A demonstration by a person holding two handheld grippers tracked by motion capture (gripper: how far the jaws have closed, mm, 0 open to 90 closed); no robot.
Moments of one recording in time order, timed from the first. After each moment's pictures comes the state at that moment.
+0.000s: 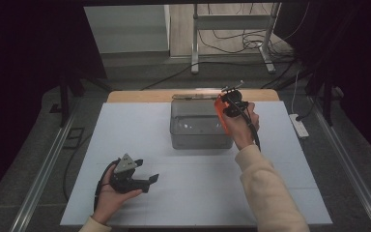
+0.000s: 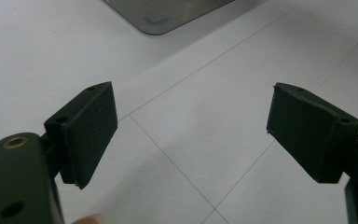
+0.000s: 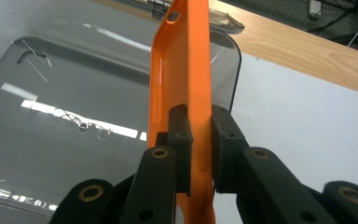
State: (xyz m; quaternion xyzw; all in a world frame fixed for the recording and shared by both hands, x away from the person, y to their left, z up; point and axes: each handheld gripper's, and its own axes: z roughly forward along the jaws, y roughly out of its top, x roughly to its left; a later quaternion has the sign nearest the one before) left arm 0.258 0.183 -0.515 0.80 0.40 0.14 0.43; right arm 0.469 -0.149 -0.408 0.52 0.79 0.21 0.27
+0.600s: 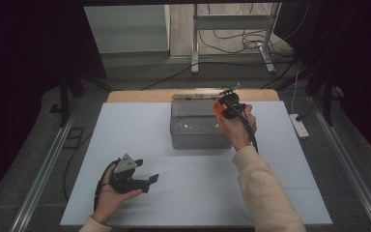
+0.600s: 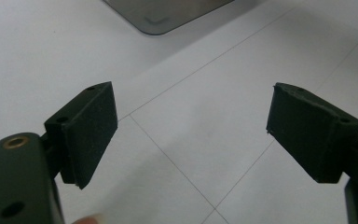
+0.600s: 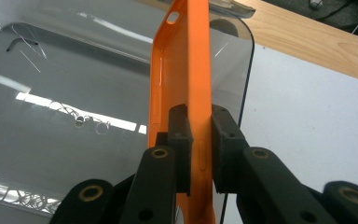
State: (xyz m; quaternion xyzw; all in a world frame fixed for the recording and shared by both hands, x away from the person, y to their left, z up) left arm 0.258 0.184 -0.515 0.80 0.40 0.14 0.43; right arm 0.471 -0.144 -0.420 0.53 0.79 0.19 0.26
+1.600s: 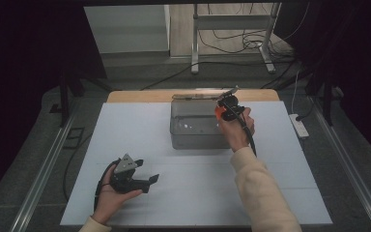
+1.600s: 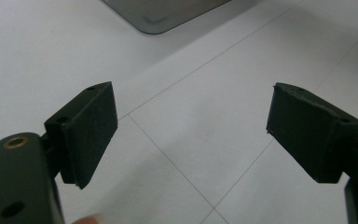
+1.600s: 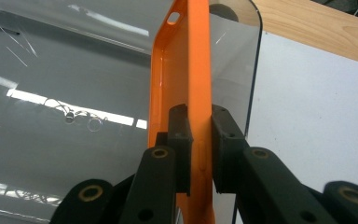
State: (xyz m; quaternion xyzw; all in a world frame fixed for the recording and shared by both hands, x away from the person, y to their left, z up) left arm 0.258 0.183 -0.515 0.80 0.40 0.14 0.43; right arm 0.475 -0.143 -0.434 0.54 0.78 0.17 0.26
